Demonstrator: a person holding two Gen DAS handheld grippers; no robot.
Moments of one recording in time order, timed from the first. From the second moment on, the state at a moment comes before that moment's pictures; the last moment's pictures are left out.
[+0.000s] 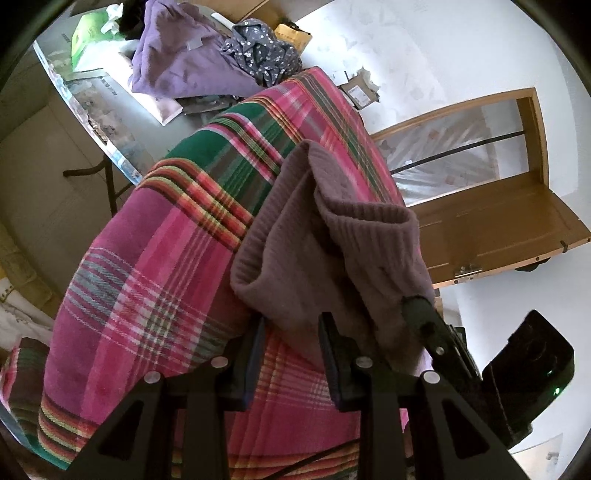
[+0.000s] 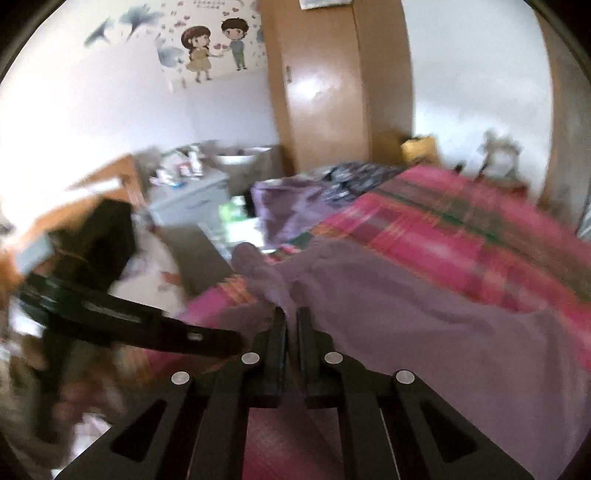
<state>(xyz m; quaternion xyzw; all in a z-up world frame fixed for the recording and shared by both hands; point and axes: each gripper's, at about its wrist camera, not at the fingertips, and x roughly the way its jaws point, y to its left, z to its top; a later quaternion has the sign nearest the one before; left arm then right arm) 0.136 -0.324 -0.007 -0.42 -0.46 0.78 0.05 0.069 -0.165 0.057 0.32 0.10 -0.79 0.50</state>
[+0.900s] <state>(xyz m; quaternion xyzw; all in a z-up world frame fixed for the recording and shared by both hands) 0.139 -0.345 -0.019 -0.38 -0.52 0.77 0.04 0.066 -0.149 0.083 0.27 0.05 -0.83 0.48</state>
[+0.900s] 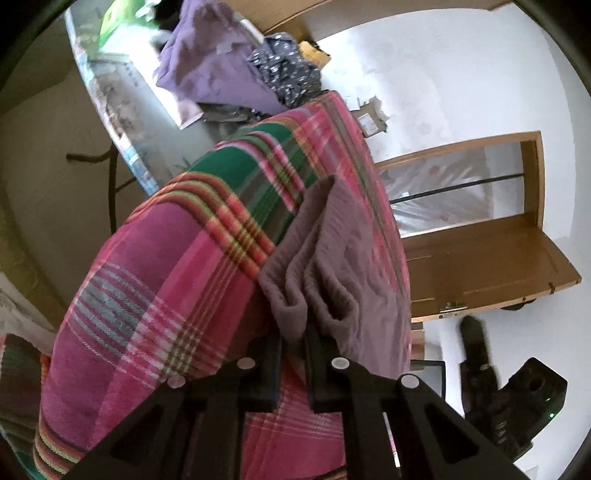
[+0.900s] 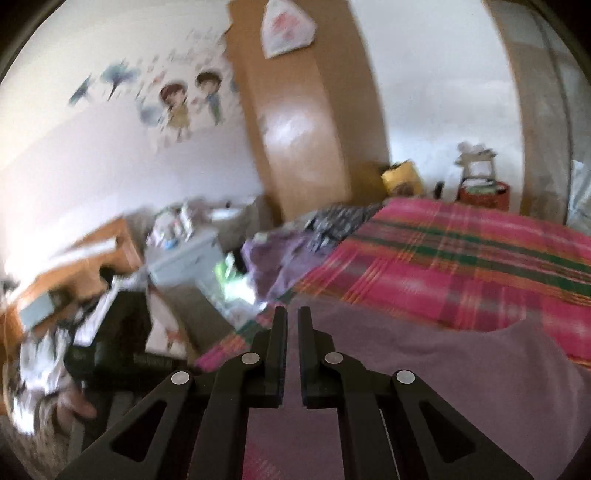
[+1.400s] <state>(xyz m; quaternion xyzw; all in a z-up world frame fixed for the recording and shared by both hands) 0.133 -0.350 -0.025 -0.38 -0.54 0.75 0.06 0.113 -0.217 0.021 0.27 0.26 -0.78 0.50</state>
